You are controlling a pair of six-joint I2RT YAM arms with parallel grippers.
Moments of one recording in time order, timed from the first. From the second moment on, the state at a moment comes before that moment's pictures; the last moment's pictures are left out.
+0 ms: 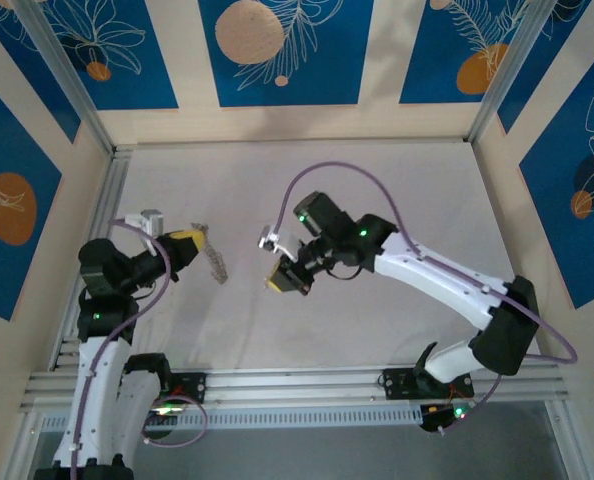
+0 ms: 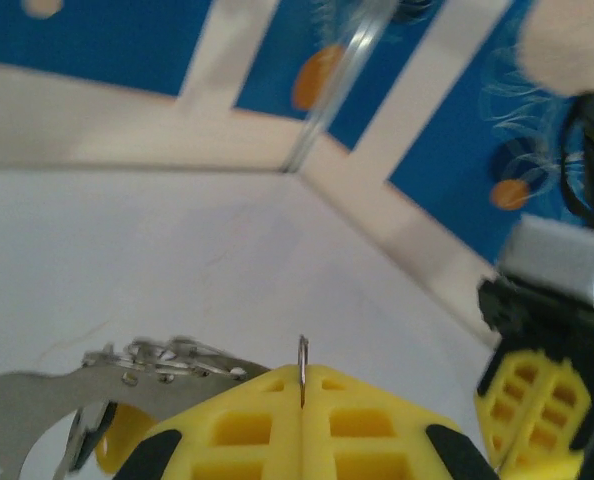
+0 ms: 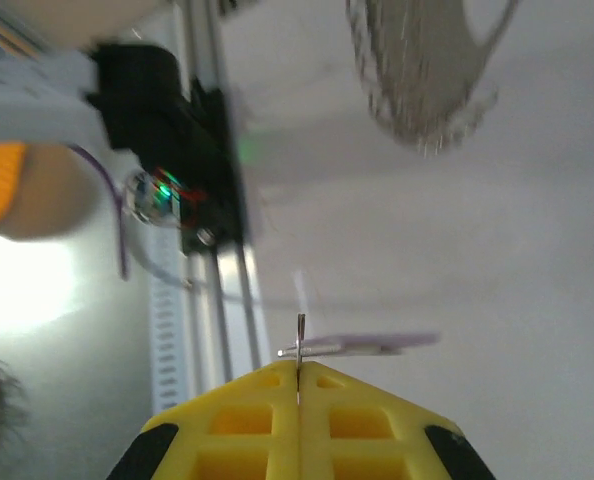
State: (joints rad) left arm 0.06 0.59 0.57 -0.02 0.96 -0.43; right arm 0.89 1.42 1.36 -0.80 -0.61 -0.11
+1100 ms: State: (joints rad) left arm -0.20 0.70 0.59 0.30 1.24 -0.50; right arm 0.85 1.52 1.70 -0.97 -0.80 0.05
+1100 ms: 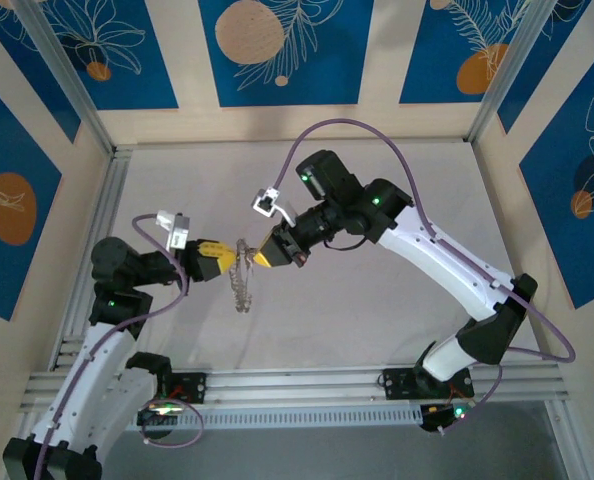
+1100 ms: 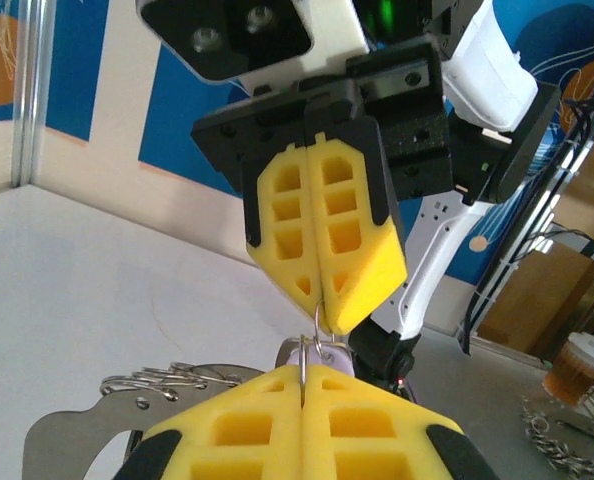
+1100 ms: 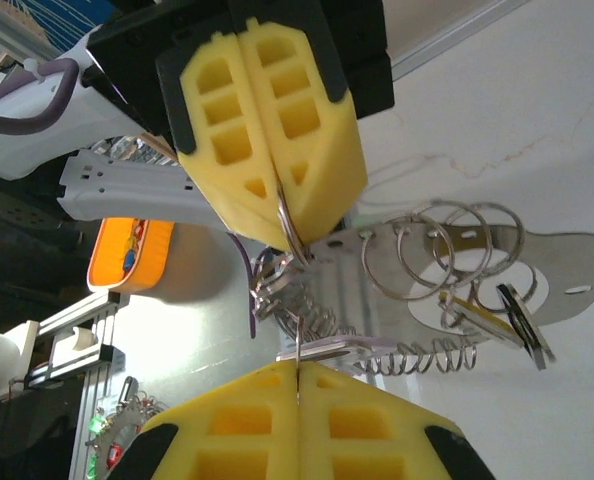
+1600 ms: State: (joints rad) left arm -0.23 0.70 0.60 0.16 1.24 -0.39; right arm 0.88 1.52 1.70 -0.95 -0.75 0.04
